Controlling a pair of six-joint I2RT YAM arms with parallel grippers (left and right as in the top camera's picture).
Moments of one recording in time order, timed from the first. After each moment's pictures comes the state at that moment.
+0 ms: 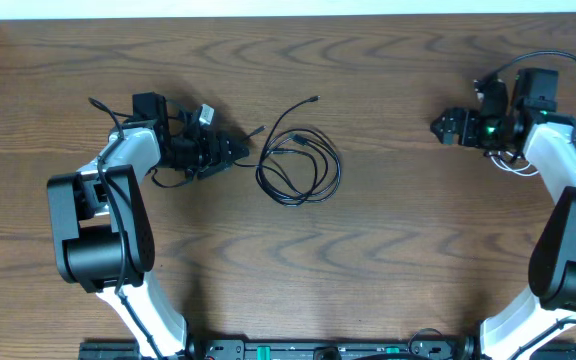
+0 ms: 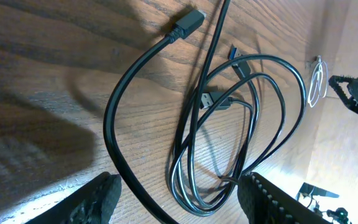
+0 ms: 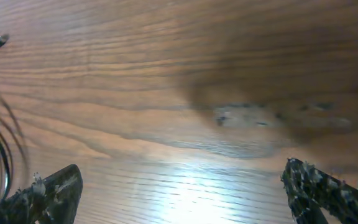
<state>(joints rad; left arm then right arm) 0.13 1.99 1.19 -0.58 0.86 -0.10 -0.17 1.86 1.22 -0.48 -0.43 -0.01</state>
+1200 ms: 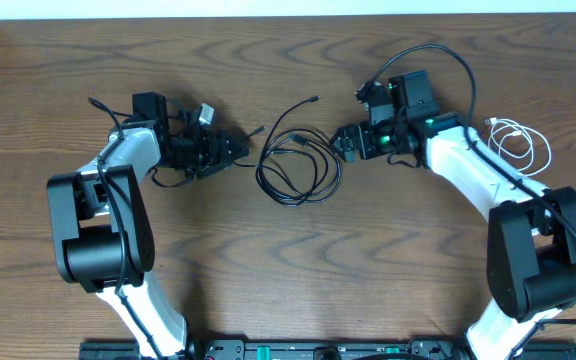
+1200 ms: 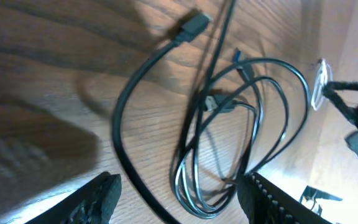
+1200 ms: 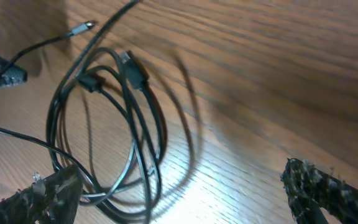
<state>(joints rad) 0.13 1.99 1.19 -0.57 0.85 -0.11 0.30 1.86 1.22 -0.37 -0.43 0.11</state>
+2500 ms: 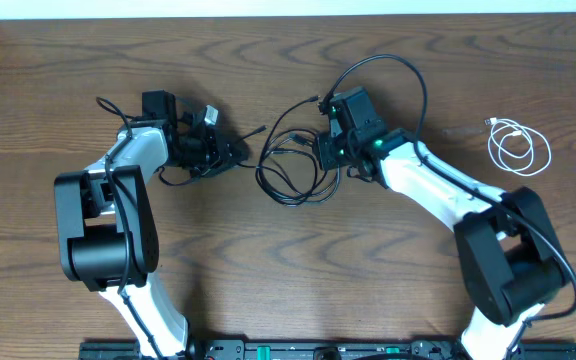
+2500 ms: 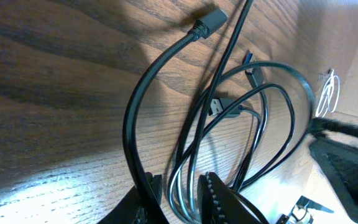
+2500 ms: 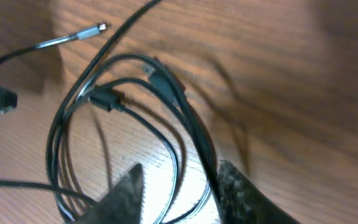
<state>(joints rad) 0.09 1.99 1.19 -0.56 0.80 -0.23 0.52 1.91 1.22 -0.28 -0.17 0.31</state>
